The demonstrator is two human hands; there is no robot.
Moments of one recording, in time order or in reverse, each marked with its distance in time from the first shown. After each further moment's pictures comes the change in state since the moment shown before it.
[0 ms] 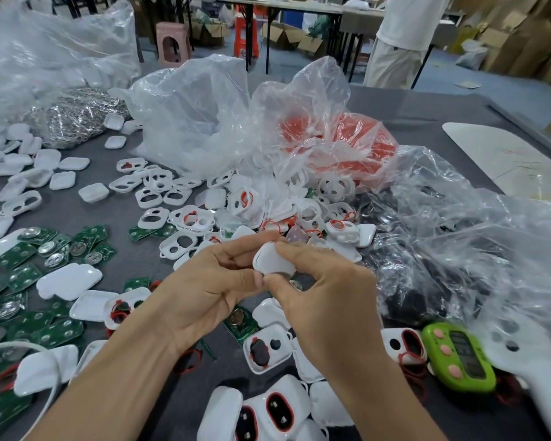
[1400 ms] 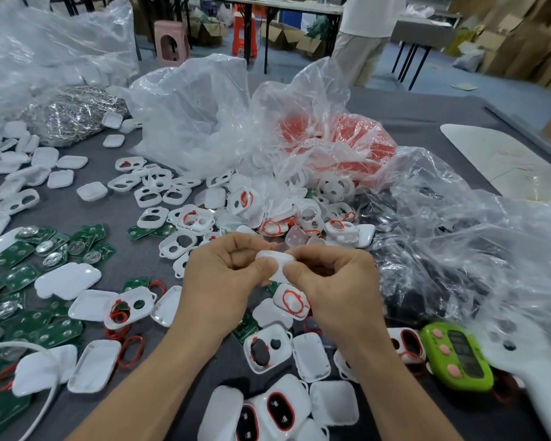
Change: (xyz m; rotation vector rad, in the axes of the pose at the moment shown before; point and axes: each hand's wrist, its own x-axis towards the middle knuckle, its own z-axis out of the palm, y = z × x) left_hand 0.001 -0.021 0.018 0.459 0.403 0.348; right_hand 0.012 0.016 -0.006 0.517 -0.209 0.426
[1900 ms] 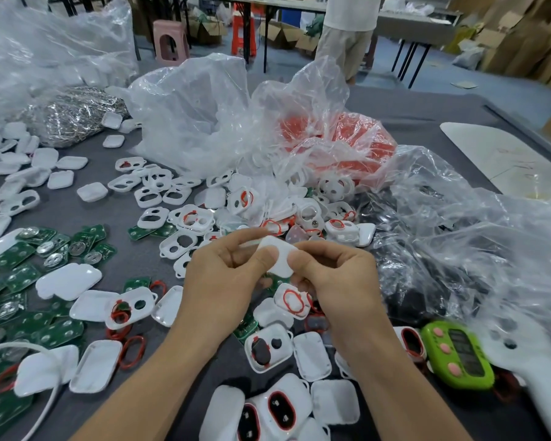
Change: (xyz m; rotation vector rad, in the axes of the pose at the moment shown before) left_hand 0.000 0.000 -0.002 0.111 0.017 -0.029; right_hand 0.008 0.006 0.003 0.274 0.030 0.228
